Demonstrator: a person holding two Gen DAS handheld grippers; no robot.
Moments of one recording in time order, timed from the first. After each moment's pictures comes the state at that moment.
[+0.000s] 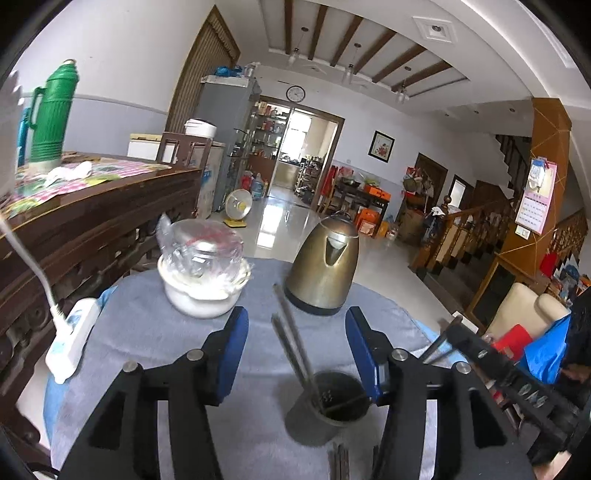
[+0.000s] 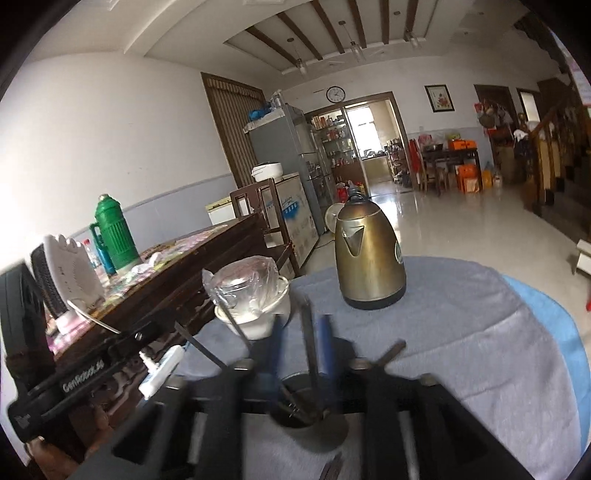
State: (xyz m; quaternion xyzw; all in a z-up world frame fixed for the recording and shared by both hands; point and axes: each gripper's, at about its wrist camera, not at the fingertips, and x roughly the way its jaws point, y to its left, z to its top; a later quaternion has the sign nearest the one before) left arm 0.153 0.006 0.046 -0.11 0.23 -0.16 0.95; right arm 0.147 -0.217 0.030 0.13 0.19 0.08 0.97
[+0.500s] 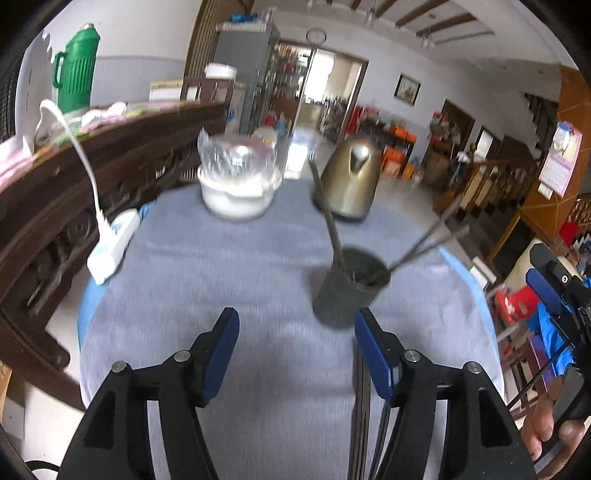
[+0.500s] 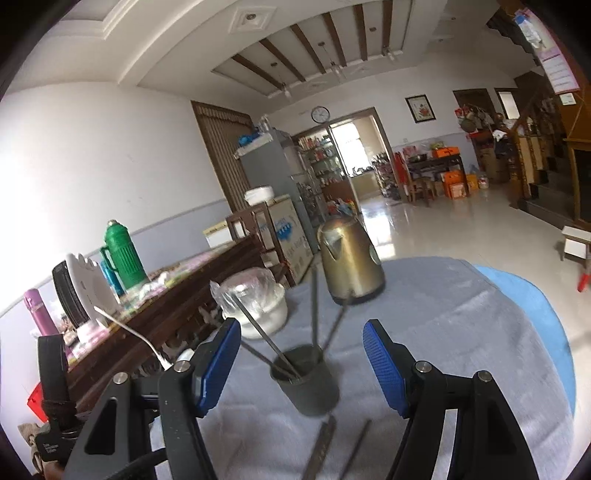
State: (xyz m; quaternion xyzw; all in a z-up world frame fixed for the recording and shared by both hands) left arm 0.080 0.016 0.001 -0.07 0.37 -0.12 0.92; right arm 0.048 -0.240 0.024 0.16 0.16 0.05 0.97
